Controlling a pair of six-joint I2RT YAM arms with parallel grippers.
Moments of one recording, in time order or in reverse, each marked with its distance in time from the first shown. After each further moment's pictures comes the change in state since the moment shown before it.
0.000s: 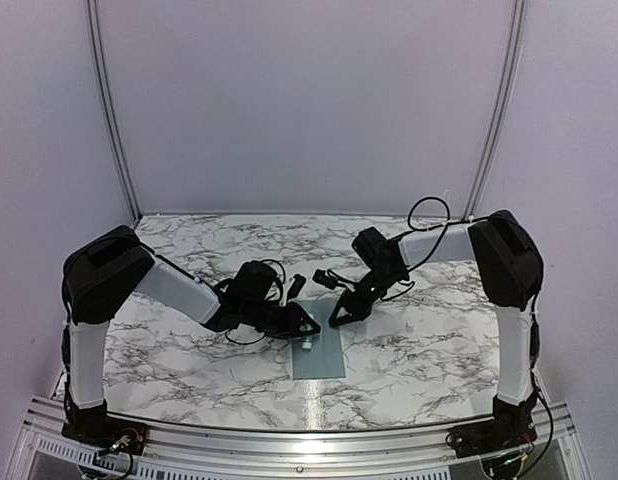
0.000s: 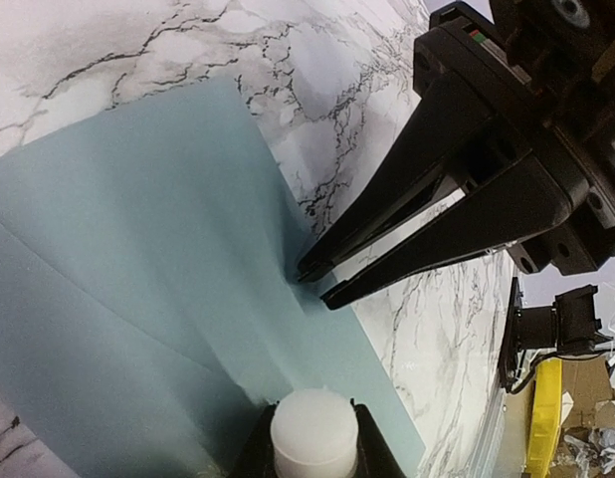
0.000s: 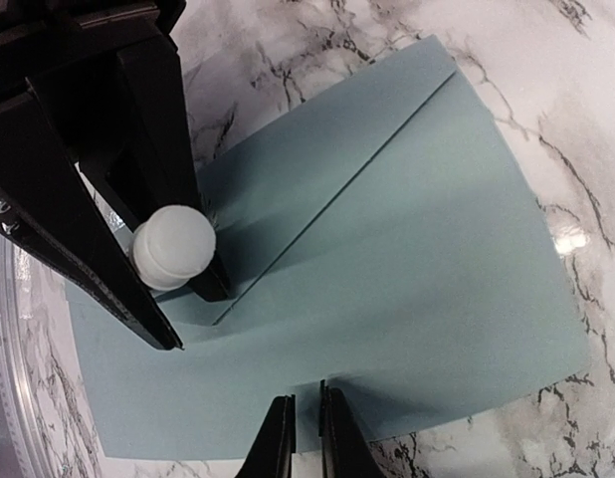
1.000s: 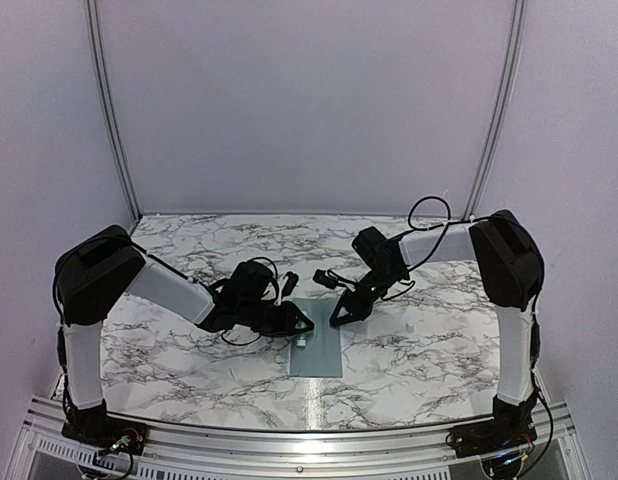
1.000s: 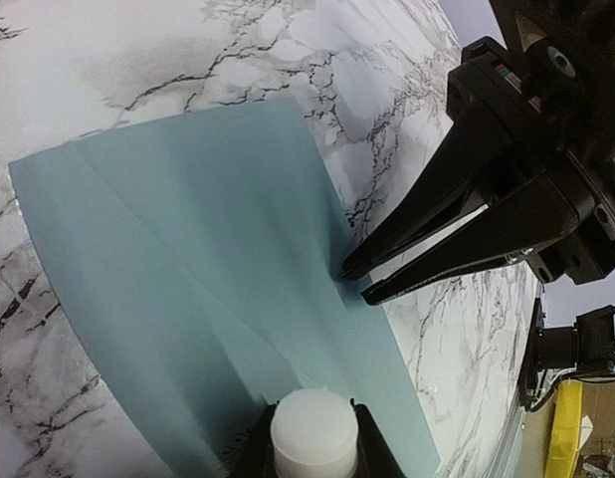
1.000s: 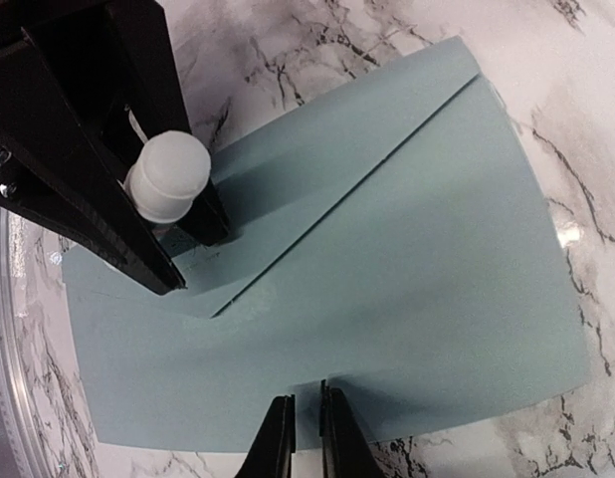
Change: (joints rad) left arm 0.000 -0.052 -0.043 -0.023 -0.104 0.006; right arm 0.002 -0.005 0.000 -0.007 0.007 -0.002
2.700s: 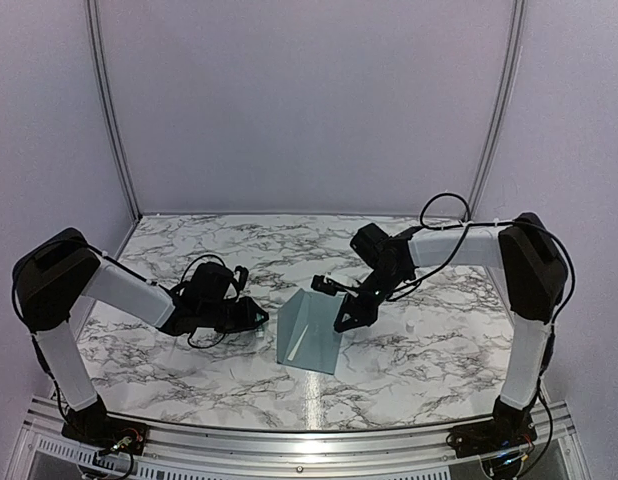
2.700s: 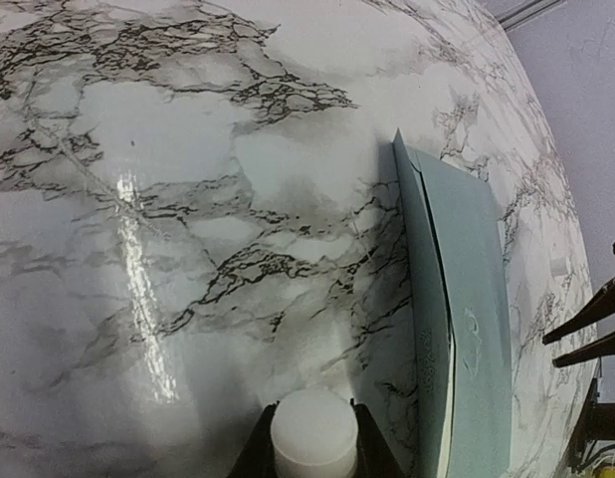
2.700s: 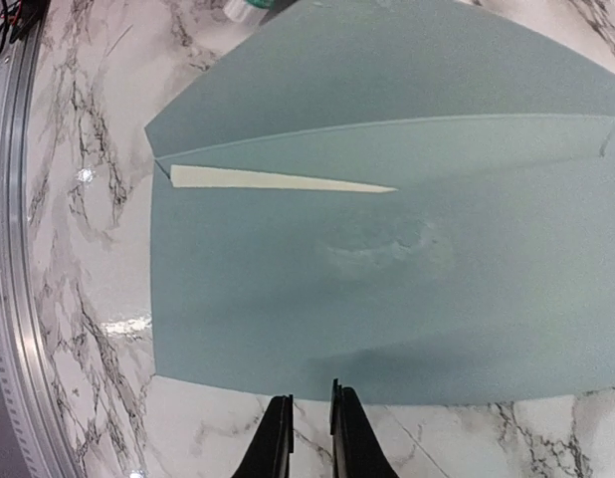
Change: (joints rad) left arm 0.106 -0.244 -0.275 -0.011 -0.263 -0.017; right arm 0.097 -0.180 -0.086 -0.075 0.114 -0.042
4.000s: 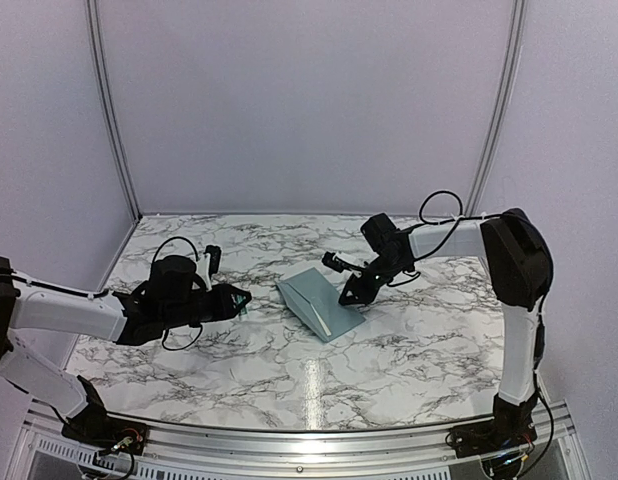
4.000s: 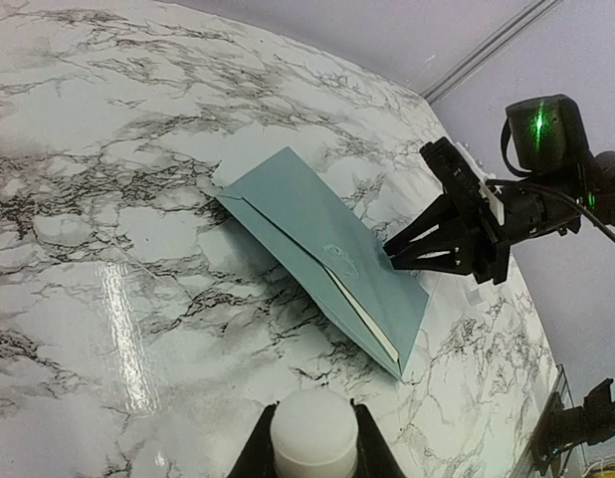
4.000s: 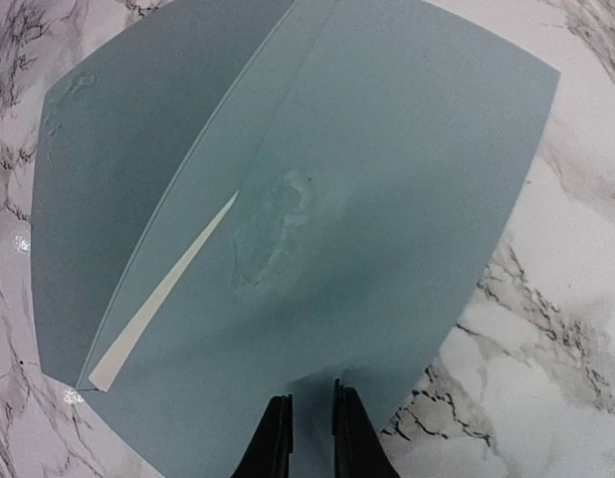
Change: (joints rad) left arm -0.038 -0.394 -0.164 0.010 -0.117 0.035; right arm -0.150 0.131 0.083 0.199 0.090 0.068
